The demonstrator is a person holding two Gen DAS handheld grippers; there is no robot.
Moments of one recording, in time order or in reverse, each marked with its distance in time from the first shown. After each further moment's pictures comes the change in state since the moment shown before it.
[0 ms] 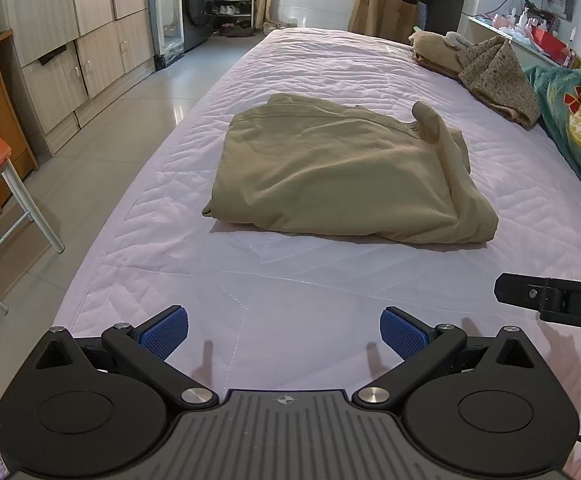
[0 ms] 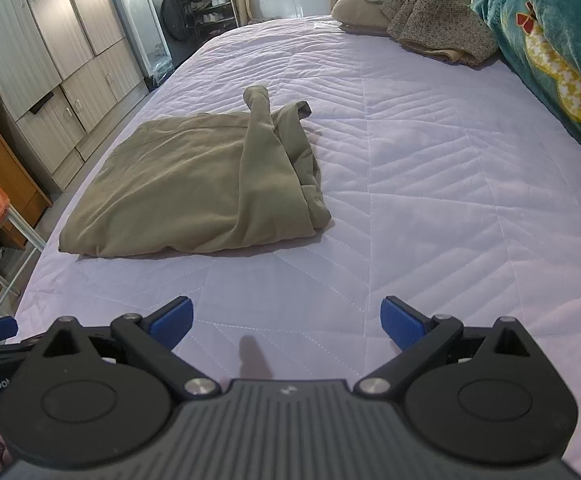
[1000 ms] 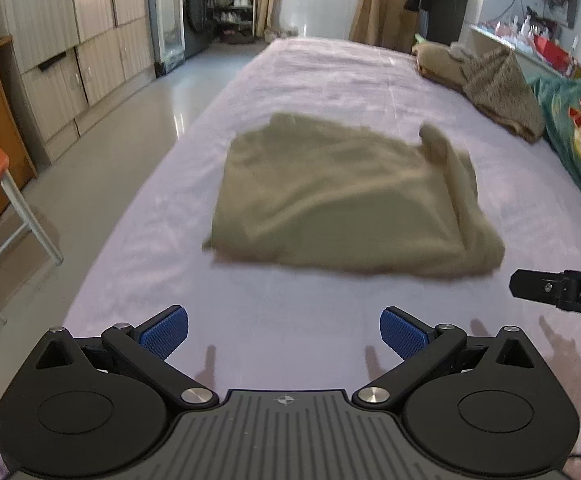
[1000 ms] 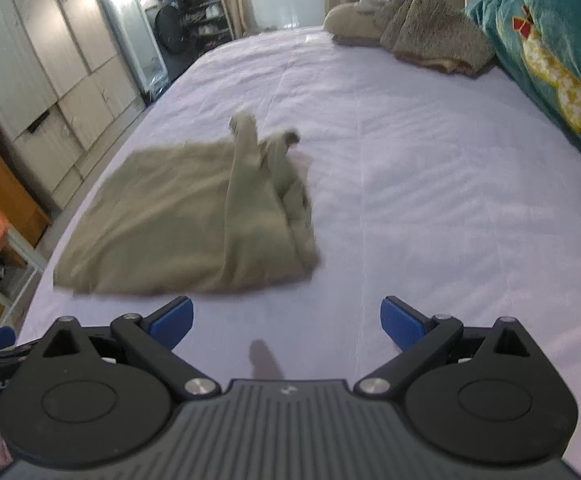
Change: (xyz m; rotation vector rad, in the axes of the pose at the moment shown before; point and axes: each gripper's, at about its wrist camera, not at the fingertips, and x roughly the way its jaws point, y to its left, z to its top) left arm 0.010 0.004 0.033 -0.014 -0.052 -0.006; right arm 0.008 -0.017 0.033 0.036 -0.037 0.009
